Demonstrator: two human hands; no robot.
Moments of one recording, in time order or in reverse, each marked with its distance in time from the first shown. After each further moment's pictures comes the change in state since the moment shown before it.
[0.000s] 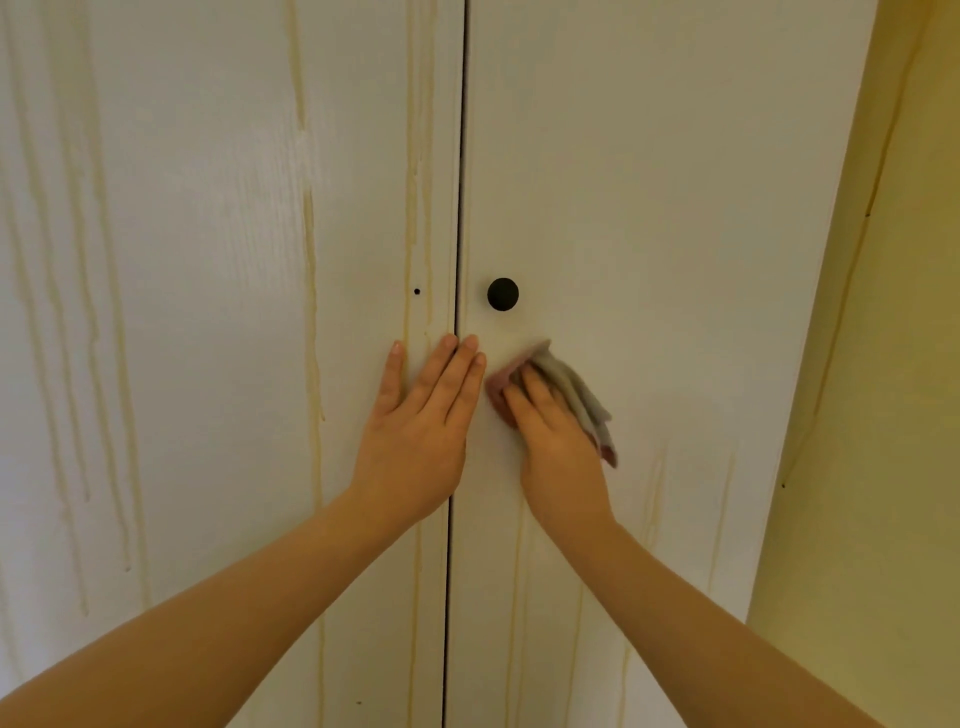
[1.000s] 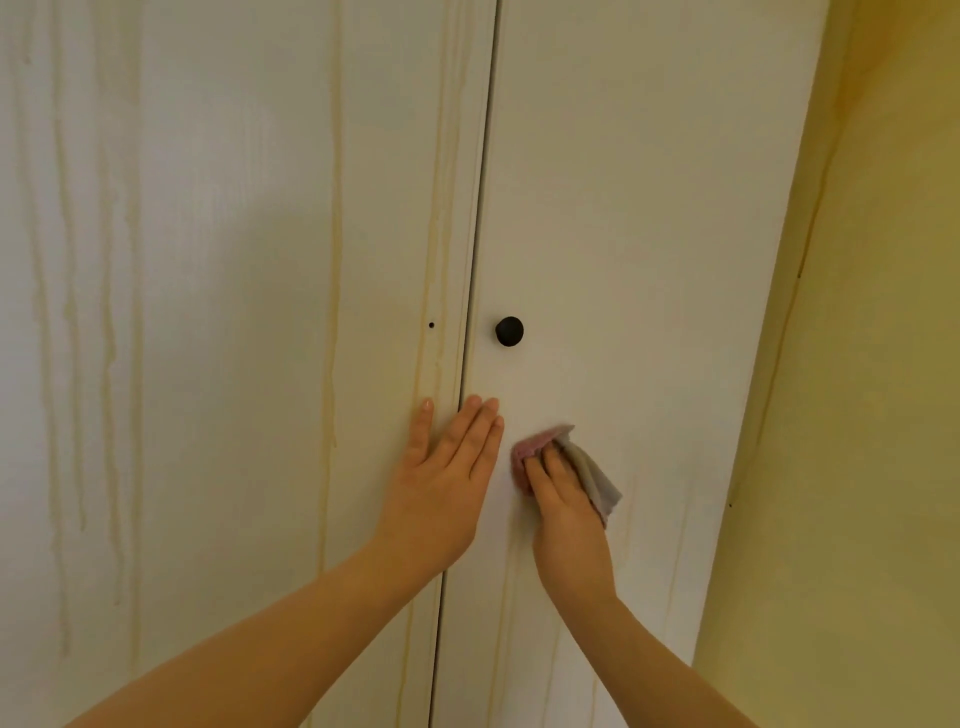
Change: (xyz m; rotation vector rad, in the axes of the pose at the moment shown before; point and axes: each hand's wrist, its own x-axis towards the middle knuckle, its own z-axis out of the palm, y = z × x) left_hand -0.013 0.018 -0.001 -0.150 -0.090 0.026; right_hand -0.039 -0.002 -0.010 0.017 -0.219 0.304
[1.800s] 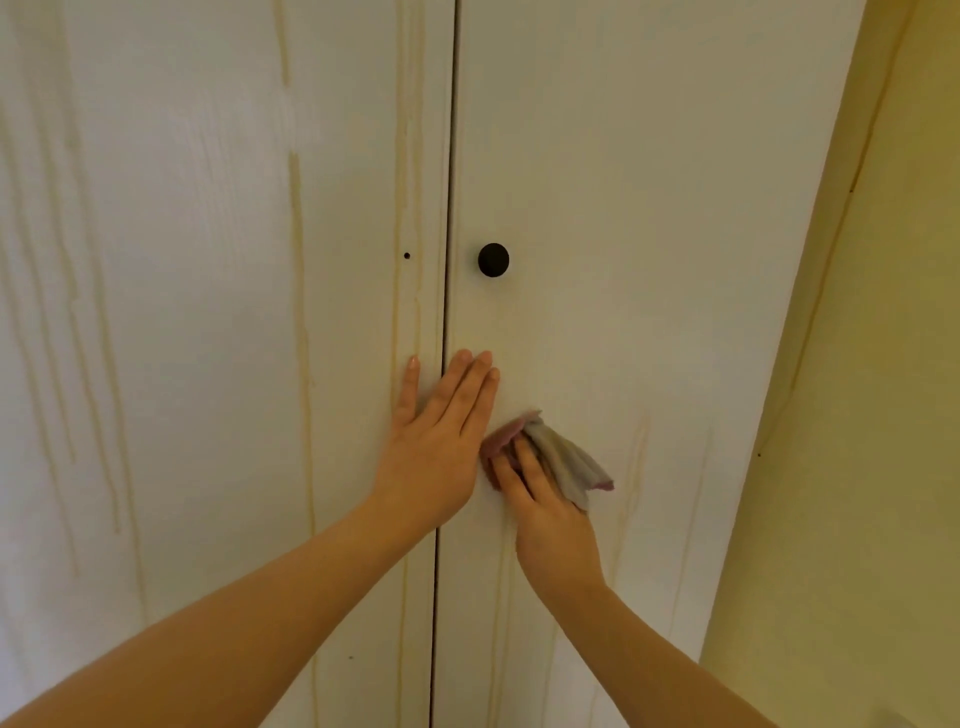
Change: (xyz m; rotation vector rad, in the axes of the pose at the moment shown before) left_hand -0.011 0.018 0.007 0.010 -0.037 -0.054; right_hand -0.036 0.021 0.031 -0.103 0.004 -0.274
